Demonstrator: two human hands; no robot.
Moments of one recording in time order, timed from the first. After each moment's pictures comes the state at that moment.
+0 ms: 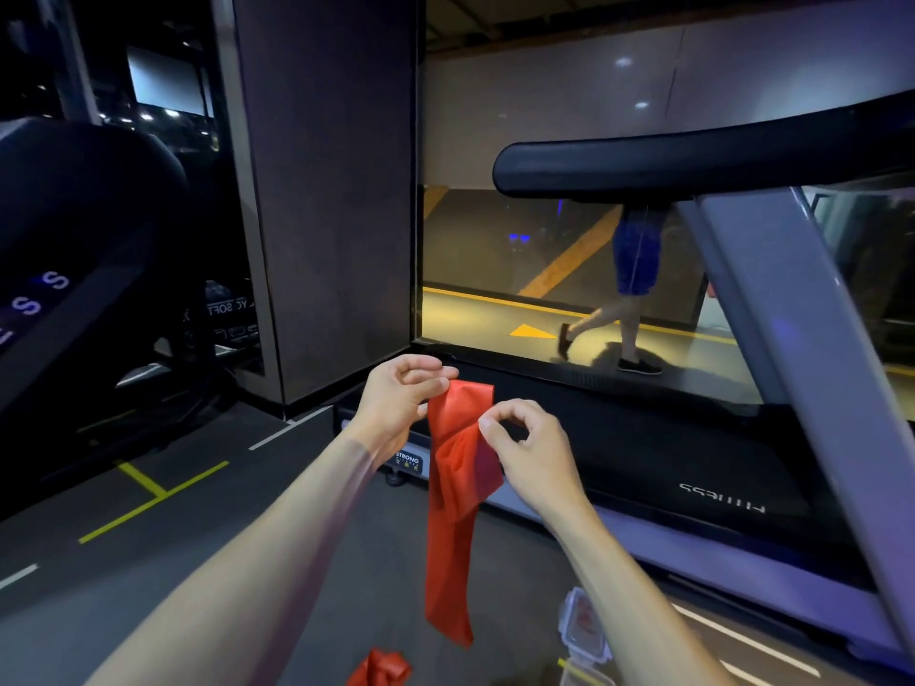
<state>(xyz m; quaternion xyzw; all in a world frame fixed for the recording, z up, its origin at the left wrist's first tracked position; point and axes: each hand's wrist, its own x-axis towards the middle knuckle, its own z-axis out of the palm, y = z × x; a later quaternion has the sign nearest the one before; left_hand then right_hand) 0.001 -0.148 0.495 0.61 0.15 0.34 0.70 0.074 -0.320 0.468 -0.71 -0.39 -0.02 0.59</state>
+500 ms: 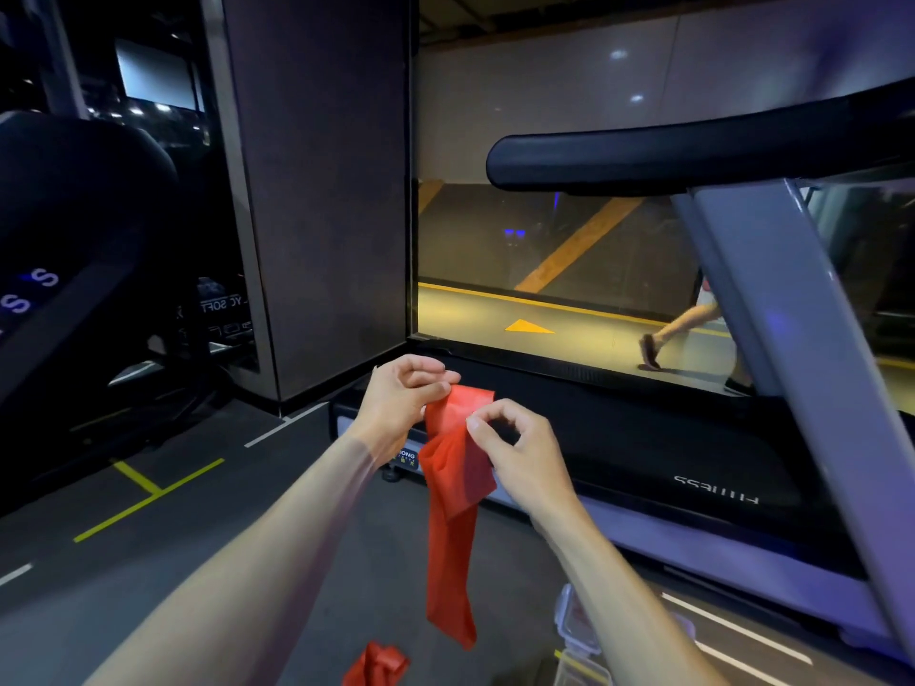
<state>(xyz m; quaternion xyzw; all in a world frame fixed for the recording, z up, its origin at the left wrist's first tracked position) 0.003 -0.156 0.489 0.65 0.15 0.33 0.67 0.069 -0.322 0.463 -0.68 -0.39 0.03 0.62</state>
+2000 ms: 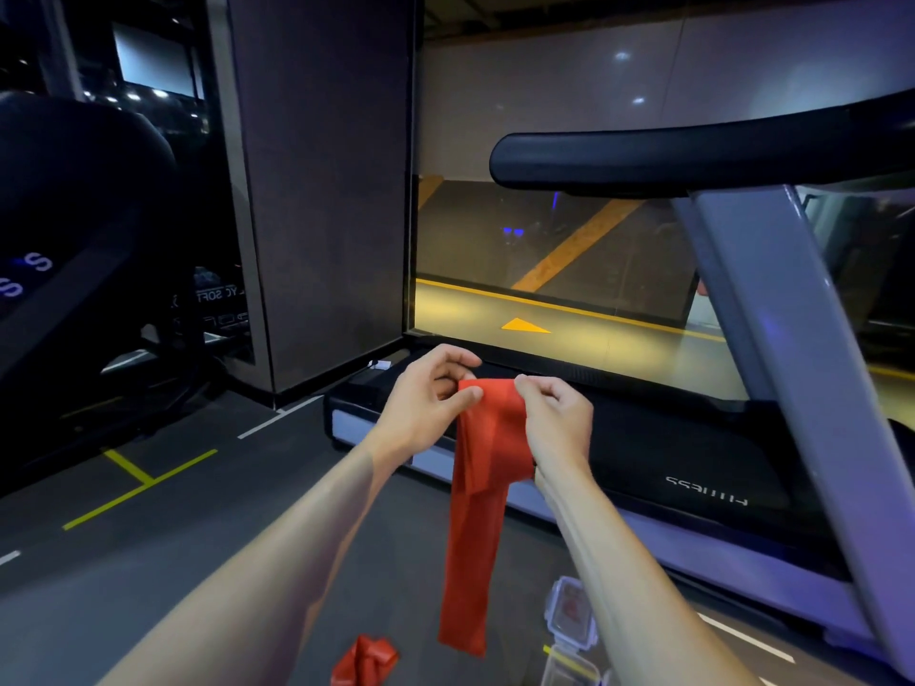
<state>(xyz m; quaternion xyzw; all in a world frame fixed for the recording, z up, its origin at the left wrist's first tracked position) 0.004 -0.173 0.482 0.78 0.03 0.36 0.51 0.086 -0.314 0.484 -0.66 -0.15 0.01 0.74</state>
